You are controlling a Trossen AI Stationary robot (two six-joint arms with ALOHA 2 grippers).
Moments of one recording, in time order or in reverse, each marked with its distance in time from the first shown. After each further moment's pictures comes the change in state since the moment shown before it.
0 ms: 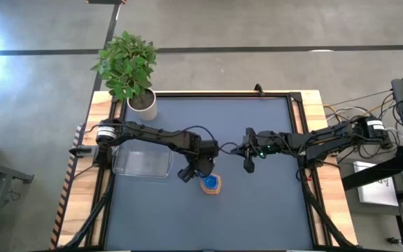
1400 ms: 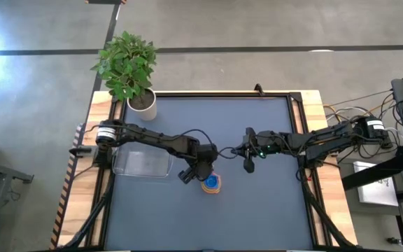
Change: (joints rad) left arm -0.023 0.001 -0.096 0.168 -0.061 0.074; right arm 0.000 0.000 0.000 0.001 0.002 -0.002
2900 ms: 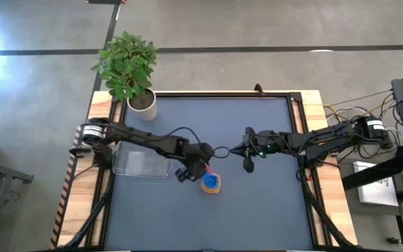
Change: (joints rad) left arm -0.012 -0.152 -0.189 0.203 -0.076 0.093; right arm 0.000 0.000 0.012 0.000 -0.002 0.012
